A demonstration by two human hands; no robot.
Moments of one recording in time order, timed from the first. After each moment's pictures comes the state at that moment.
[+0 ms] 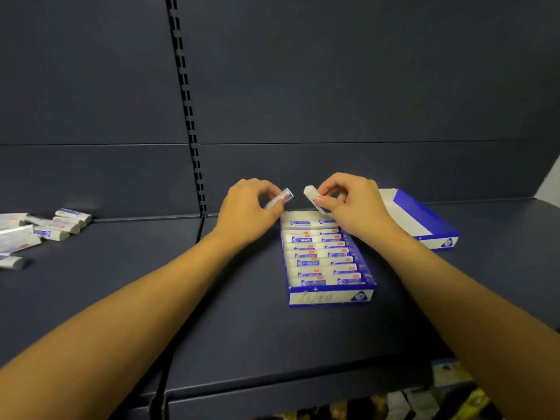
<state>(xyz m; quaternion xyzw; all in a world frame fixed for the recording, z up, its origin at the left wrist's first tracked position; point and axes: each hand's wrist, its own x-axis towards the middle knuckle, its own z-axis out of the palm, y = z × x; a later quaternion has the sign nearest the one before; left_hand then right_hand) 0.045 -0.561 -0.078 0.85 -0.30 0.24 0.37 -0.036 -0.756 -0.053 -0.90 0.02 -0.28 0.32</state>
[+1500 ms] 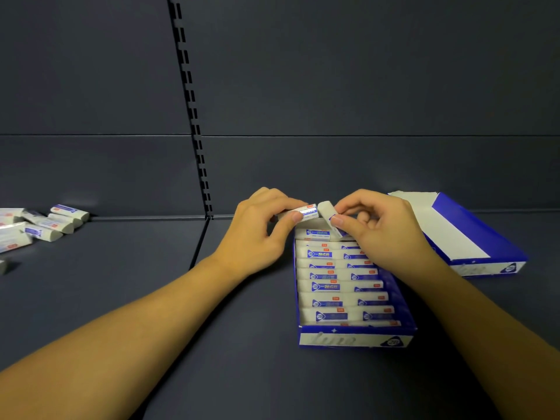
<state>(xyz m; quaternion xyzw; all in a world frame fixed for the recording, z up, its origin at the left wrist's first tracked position) 0.046 -0.557 -0.101 0.77 -0.43 0.27 0.39 -0.024 -0.769 -0.084 -0.88 -0.05 -0.28 0.39</state>
